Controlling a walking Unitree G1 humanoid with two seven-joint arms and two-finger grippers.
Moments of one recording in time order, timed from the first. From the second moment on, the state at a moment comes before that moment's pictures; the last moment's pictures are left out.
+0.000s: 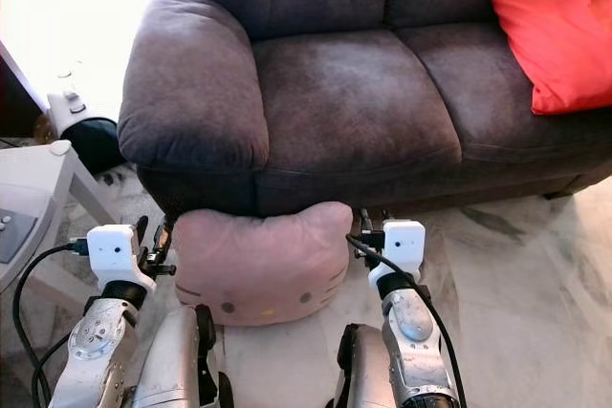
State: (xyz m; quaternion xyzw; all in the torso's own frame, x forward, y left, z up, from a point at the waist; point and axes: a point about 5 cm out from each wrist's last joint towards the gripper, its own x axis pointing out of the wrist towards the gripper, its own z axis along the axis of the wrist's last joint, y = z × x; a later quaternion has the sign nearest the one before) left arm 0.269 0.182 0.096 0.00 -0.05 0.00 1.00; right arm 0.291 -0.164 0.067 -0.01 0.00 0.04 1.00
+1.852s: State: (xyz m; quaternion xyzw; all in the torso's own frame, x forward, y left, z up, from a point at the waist) left arm 0.270 0.180 0.092 0.00 -0.05 0.00 1.00; right arm 0.279 -0.162 0.018 0.00 0.16 0.04 0.99
